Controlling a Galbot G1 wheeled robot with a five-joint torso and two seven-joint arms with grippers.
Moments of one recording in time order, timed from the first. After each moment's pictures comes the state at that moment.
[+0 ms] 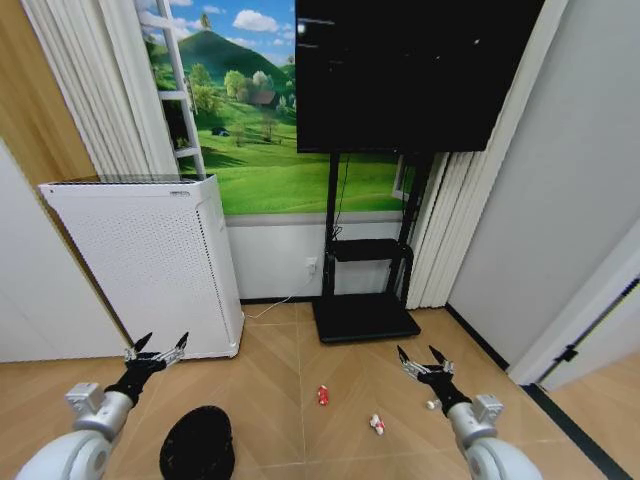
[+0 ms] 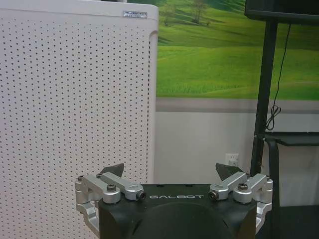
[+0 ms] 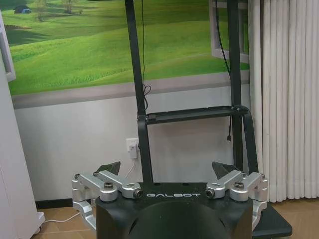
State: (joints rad) left arm 1.52 -1.17 -0.97 -2.06 -0.55 0.25 0.20; right arm -1.52 1.32 0.79 2.00 0.40 -0.15 -0.20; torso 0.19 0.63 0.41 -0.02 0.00
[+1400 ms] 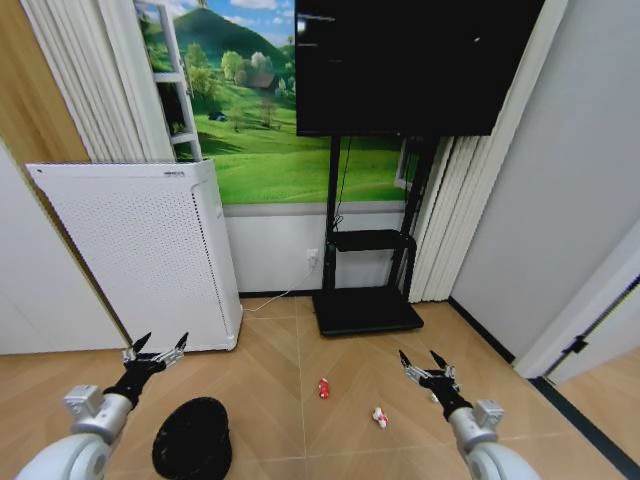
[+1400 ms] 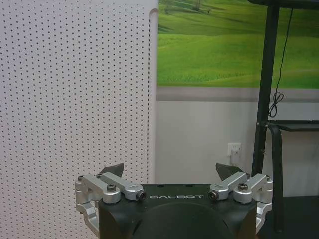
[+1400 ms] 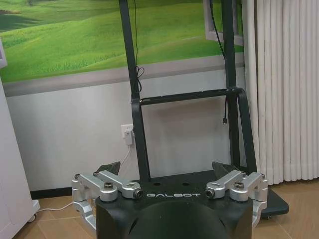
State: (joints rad) left arm 1.53 -1.20 -0.97 -2.08 -0.52 0.26 0.20; right arm -1.53 1.31 0.79 1.95 0.43 -0.11 -0.21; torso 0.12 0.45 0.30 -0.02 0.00
